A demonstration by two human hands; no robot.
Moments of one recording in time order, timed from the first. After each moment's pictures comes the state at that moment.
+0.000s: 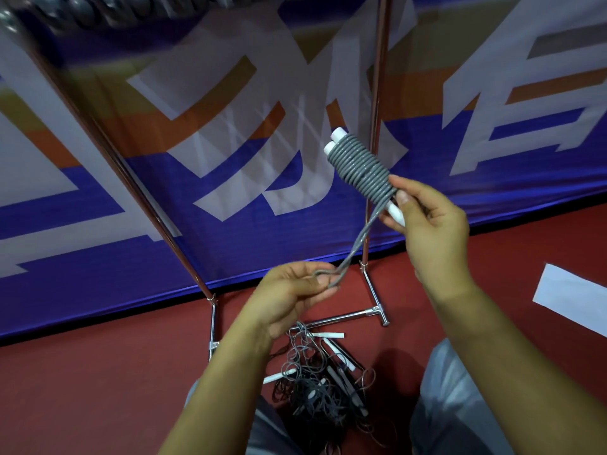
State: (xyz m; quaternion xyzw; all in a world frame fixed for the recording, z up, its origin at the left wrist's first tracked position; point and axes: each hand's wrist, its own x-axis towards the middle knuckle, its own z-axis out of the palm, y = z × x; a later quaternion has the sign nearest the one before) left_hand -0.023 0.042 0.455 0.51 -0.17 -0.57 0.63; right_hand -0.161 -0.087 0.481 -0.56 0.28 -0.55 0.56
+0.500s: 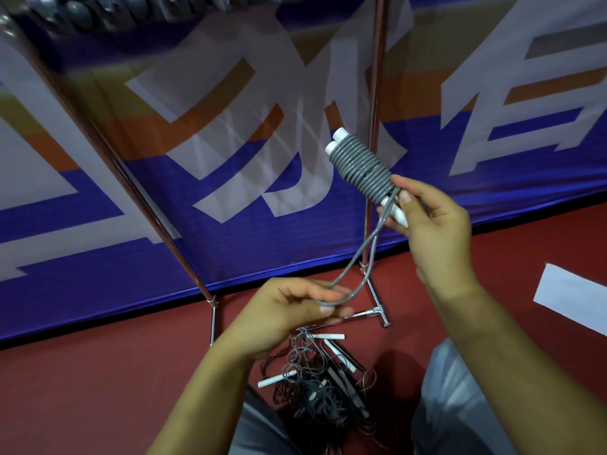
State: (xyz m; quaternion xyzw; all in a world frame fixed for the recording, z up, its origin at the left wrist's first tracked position) left_hand -0.026 0.070 0.460 0.50 -0.40 -0.52 0.57; right_hand -0.163 -0.089 0.482 -0.55 0.28 -0.54 0.57
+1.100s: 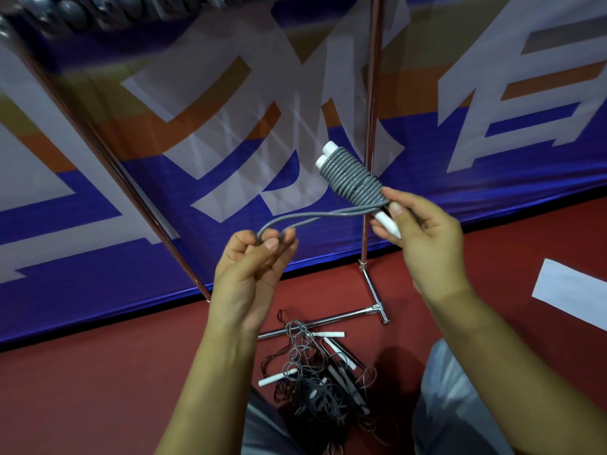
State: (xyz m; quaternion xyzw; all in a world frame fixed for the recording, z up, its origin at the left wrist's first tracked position) left_hand -0.011 0.057 0.479 0.38 -0.16 -0.41 0.81; right_hand -0.166 -0.077 0.473 -0.54 0.27 -0.52 0.61
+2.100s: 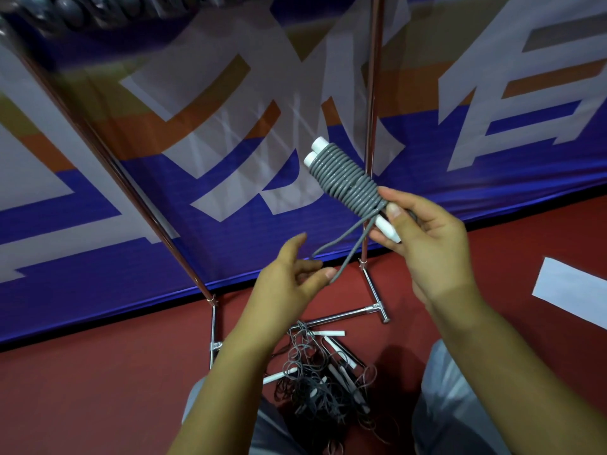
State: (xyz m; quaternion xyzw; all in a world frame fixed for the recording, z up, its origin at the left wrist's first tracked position) left_hand -0.031 0.049 0.468 0.77 -0.42 -0.27 0.39; right_hand -0.170 -0.060 0.492 -0.53 0.27 -0.50 0.63
